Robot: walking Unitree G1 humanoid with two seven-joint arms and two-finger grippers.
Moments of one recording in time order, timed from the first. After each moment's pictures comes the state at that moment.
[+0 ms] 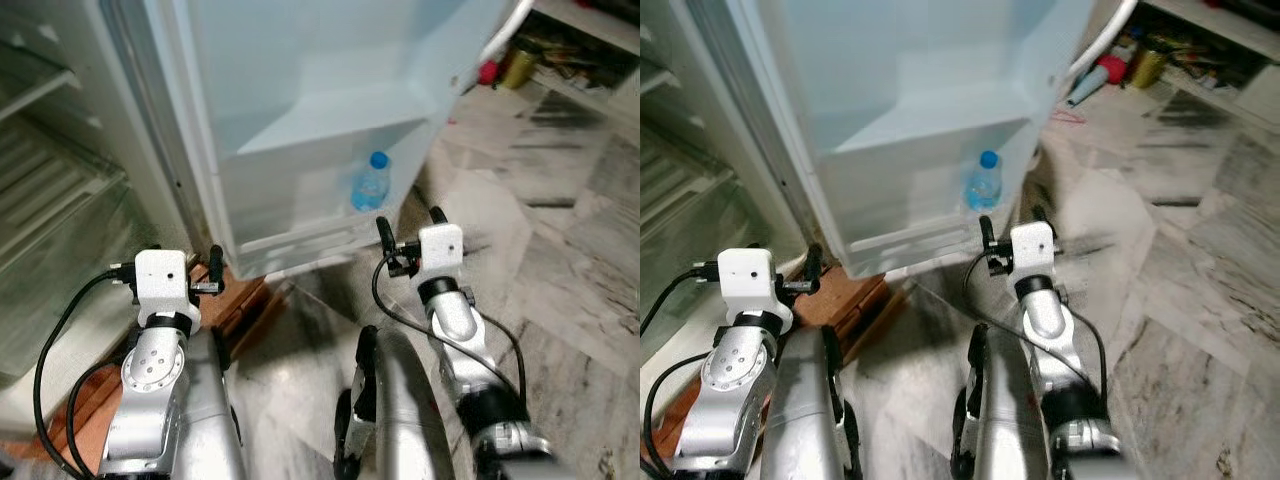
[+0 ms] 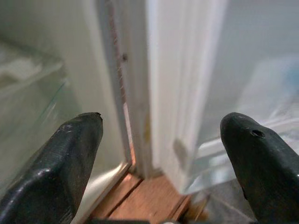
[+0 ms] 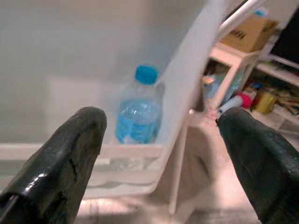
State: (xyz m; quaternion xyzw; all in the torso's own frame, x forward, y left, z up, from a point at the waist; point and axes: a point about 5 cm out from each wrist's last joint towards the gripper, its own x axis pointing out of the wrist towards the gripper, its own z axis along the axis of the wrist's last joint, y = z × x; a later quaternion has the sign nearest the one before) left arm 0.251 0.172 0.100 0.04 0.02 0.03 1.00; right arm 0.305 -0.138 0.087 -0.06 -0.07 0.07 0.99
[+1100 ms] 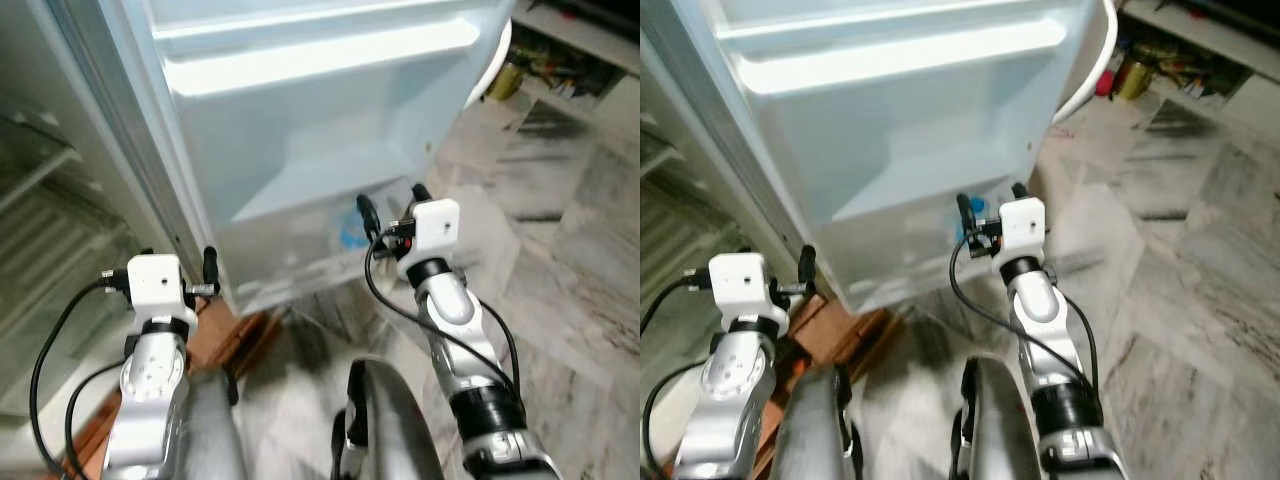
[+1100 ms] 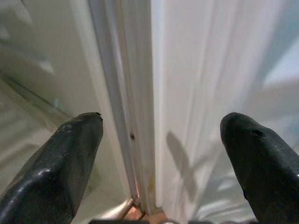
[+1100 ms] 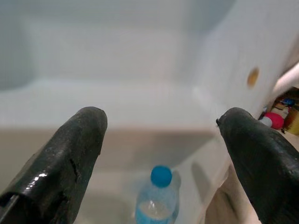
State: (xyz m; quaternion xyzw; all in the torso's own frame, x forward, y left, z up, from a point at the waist) left arm 0.245 0.173 0.099 0.04 0.02 0.06 1.00; right arm 0.313 -0.124 0.122 -0.03 -0.08 0.11 0.99
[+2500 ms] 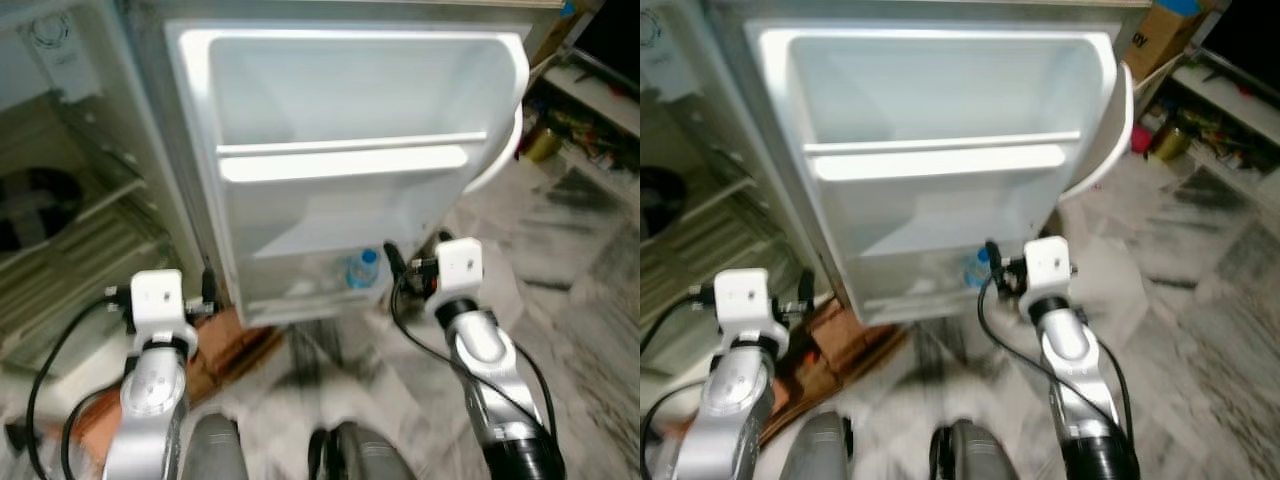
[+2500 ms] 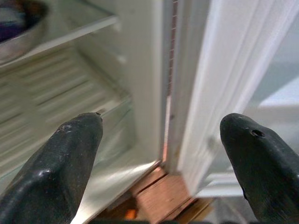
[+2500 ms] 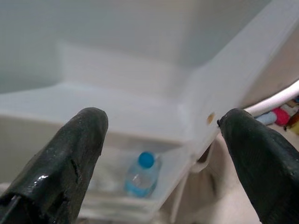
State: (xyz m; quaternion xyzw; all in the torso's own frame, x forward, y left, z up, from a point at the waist) left arm 0.230 0.178 0.086 0.05 0.09 0.08 0.99; right arm 0.280 -0.155 0.092 -0.06 0.02 0.08 0.99
